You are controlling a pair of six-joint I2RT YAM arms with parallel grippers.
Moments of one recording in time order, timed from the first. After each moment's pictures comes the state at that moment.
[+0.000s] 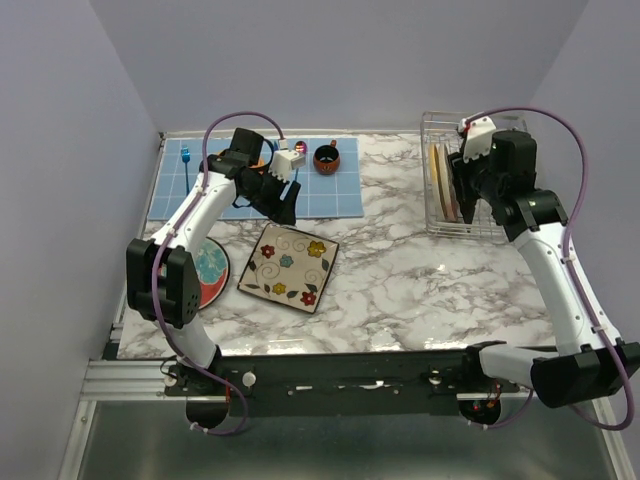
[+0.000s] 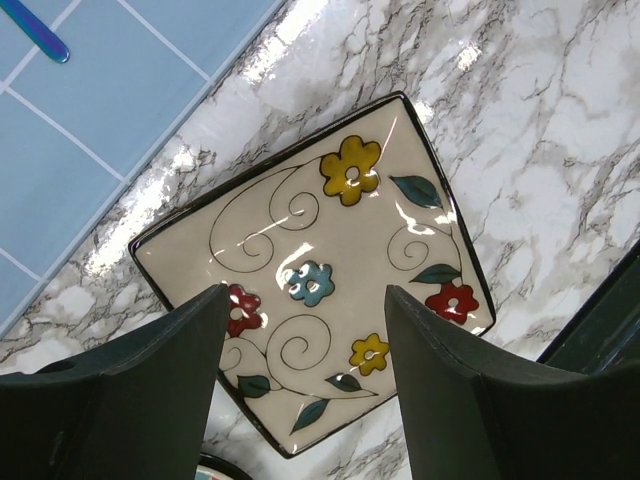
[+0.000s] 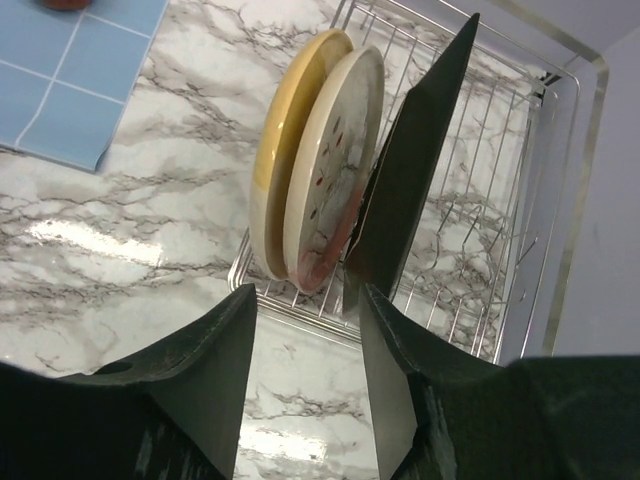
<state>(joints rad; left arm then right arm) -0.27 1.70 1.51 -0.86 0.53 0.32 0.19 1.21 1.34 -0.63 0.06 -0.29</state>
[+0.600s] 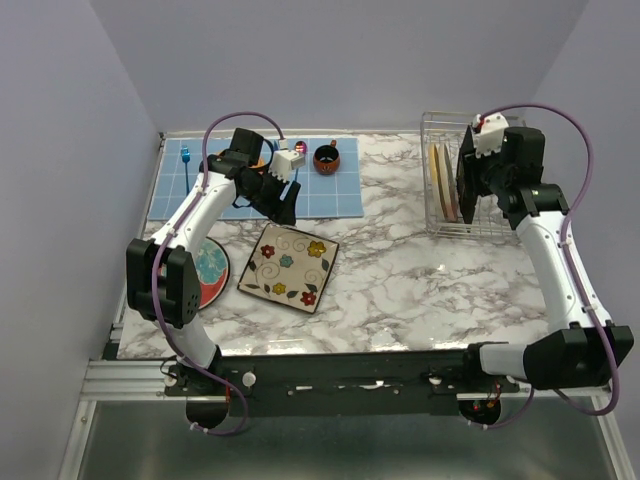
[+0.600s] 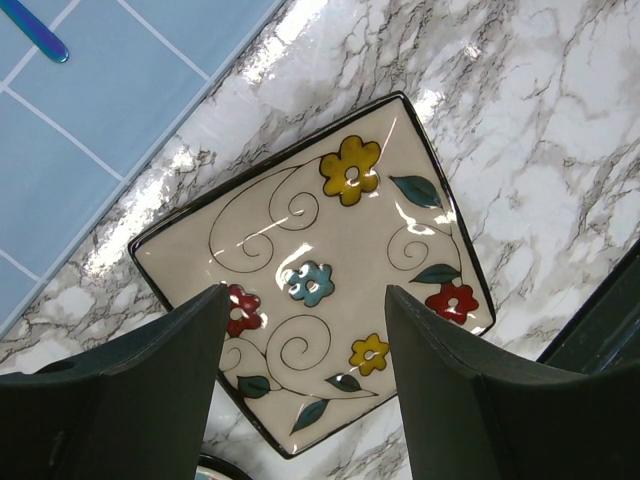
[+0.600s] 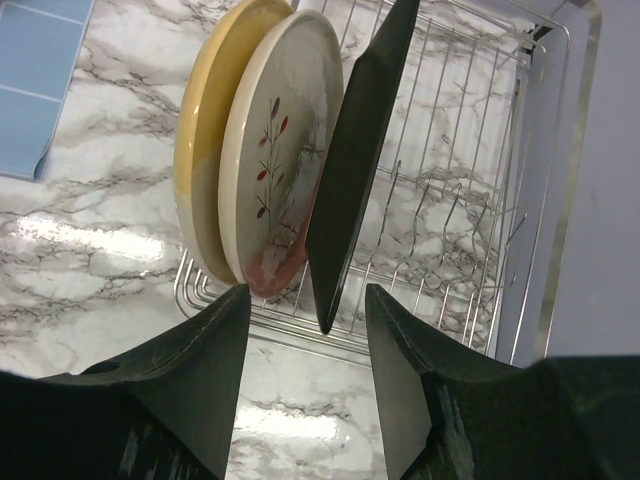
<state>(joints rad) -0.27 1.70 1.51 -0.86 0.54 0.32 0.05 1.29 1.34 -0.59 0.00 -0.29</state>
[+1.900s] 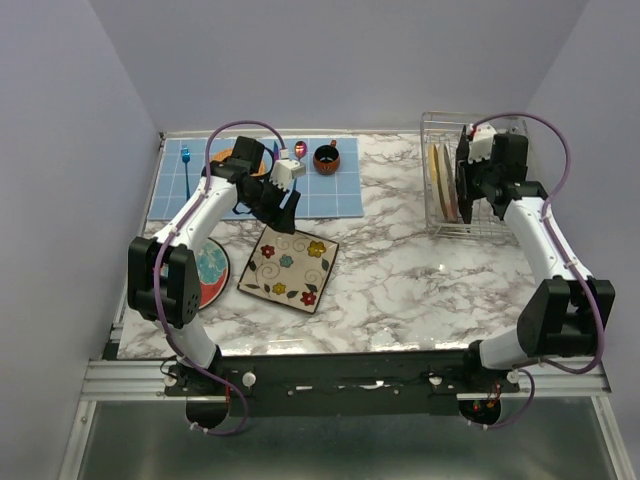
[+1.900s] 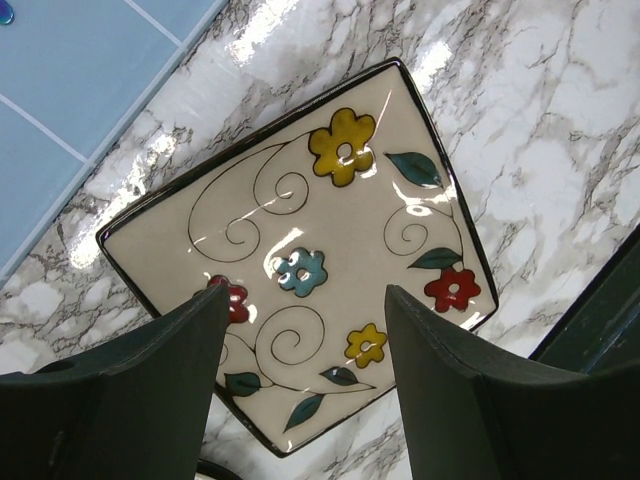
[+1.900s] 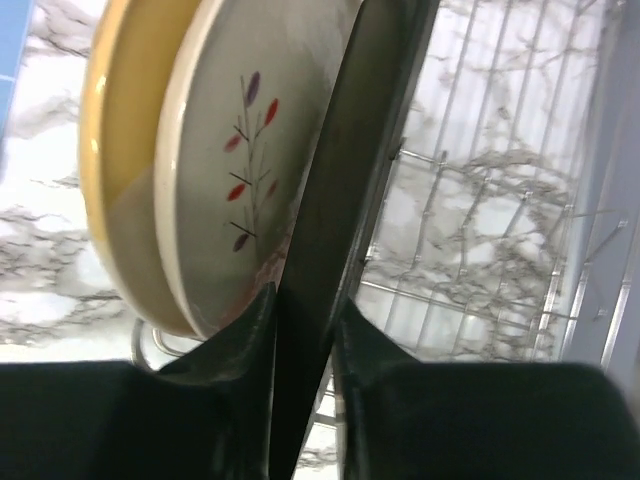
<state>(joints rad) -0.27 1.70 1.44 -0.85 0.55 0.34 -0.02 1.46 1.23 -0.41 -0.07 -0.28</state>
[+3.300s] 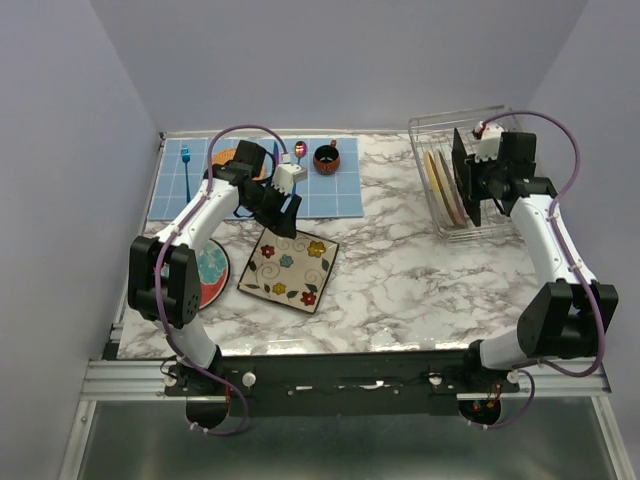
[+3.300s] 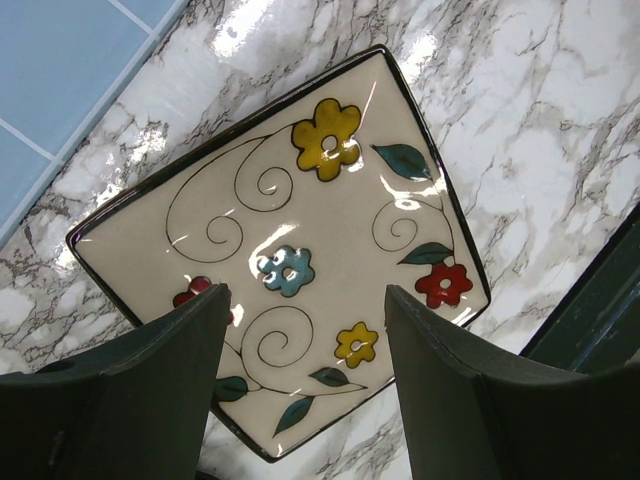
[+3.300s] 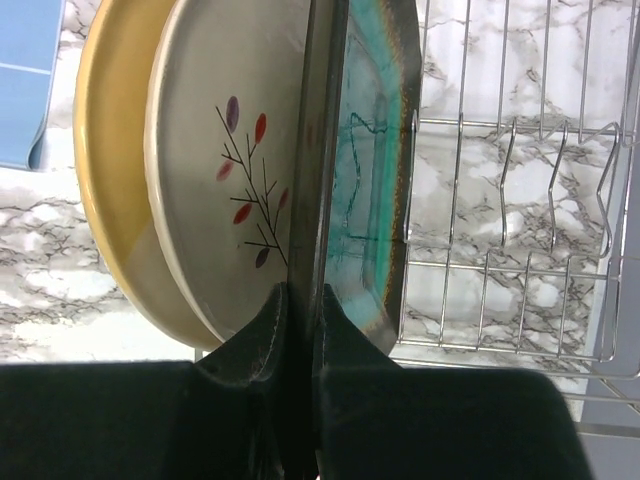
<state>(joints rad) -0.27 1.70 1.41 -0.84 0.57 0.35 -0.04 1.46 1.30 -0.54 -0.14 -0.21</state>
